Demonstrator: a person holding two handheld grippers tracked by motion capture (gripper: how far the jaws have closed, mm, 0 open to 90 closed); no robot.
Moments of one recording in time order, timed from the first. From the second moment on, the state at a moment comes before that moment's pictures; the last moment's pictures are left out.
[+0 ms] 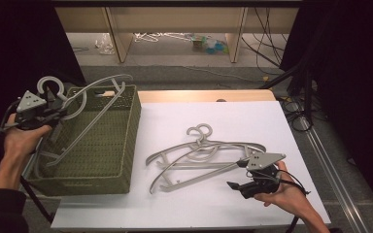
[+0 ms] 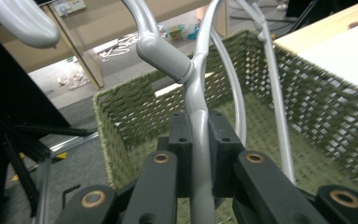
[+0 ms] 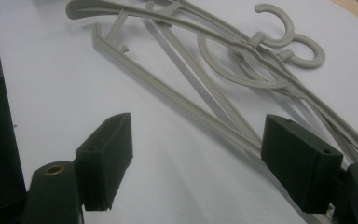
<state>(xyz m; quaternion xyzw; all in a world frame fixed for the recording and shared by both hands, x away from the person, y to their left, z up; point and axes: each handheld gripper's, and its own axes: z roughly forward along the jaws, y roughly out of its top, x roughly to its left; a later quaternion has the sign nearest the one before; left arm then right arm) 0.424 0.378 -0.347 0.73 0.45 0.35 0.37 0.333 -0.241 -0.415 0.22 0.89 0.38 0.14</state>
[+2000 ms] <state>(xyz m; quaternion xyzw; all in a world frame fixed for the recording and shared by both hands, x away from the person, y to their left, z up) 0.312 0.240 -0.369 0.72 0.40 0.24 0.51 0.334 -0.242 -0.426 0.25 0.86 0.42 0.16</state>
